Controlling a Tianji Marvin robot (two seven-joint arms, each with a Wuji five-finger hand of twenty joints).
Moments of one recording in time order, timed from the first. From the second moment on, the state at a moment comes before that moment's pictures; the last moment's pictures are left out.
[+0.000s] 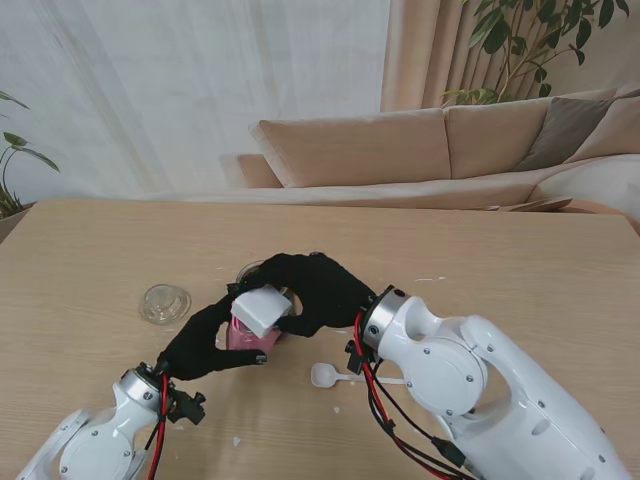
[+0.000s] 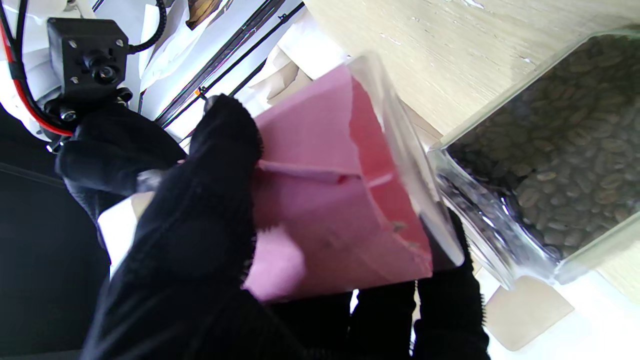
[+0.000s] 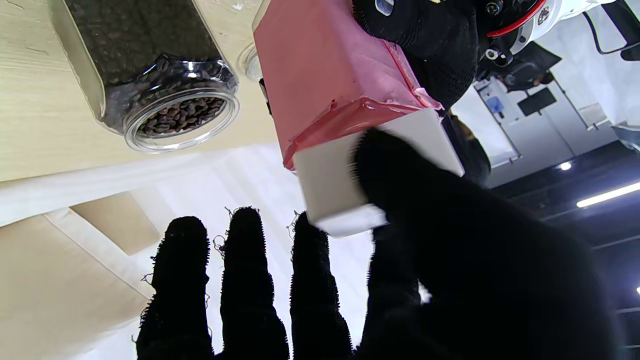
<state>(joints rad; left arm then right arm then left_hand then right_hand) 1.86 -1.10 -1.37 -1.76 0.30 -0.58 0.01 -1.47 -1.05 0.99 -2.03 -0.57 -0.01 0.29 1.07 -0.55 0.26 -0.14 0.31 0.41 0.76 0.65 0.68 0.32 0.32 0.88 0.51 0.33 0.69 0.93 0.23 0.34 1.10 0.80 0.81 -0.68 0.94 -0.10 0.53 -0.26 0.36 0.44 0.38 0.05 0.58 0.43 0.37 0.16 0.52 0.50 0.10 0.25 1.10 0.86</state>
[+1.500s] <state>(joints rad) 1.86 -1.10 -1.36 -1.78 0.30 -0.56 -0.01 -1.49 -1.05 1.00 -2.05 -0.59 0.01 0.29 1.07 -0.55 0.26 -0.14 0.31 0.41 0.76 0.65 0.68 0.32 0.32 0.88 0.51 0.33 0.68 0.93 0.23 0.33 1.10 0.80 0.60 -0.53 0.60 -0.05 0.54 0.09 0.38 0.61 0.33 0.09 0.60 0.47 0.35 0.18 0.51 0.49 0.09 0.25 1.09 0.87</state>
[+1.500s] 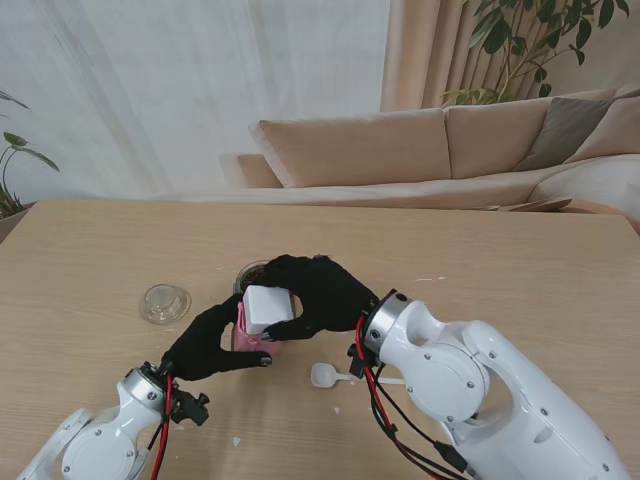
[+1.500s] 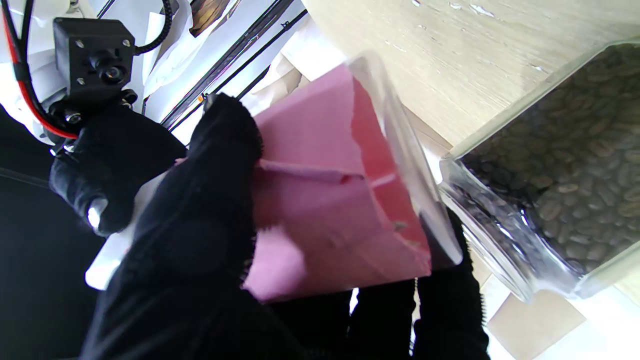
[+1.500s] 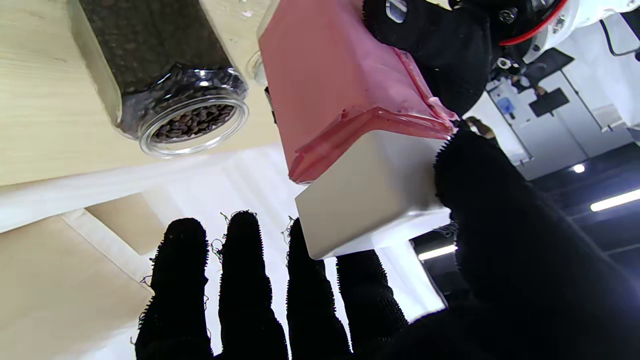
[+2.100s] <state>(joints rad) 1.86 -1.10 -1.37 -1.78 0.29 -0.56 -0.01 -1.46 -1.04 0.99 -2.06 -0.55 0.04 0.34 1.07 -0.55 0.27 -0.15 0.31 0.42 0.76 0.65 0.68 0.32 0.32 0.88 0.51 0.33 0.68 0.93 0.23 0.33 1.10 0.80 1.00 -0.52 1.08 -0.08 0.47 -0.36 0.44 0.25 0.34 0.05 0.53 0.36 0.35 0.18 0.48 0.48 0.08 0.25 1.09 0.87</state>
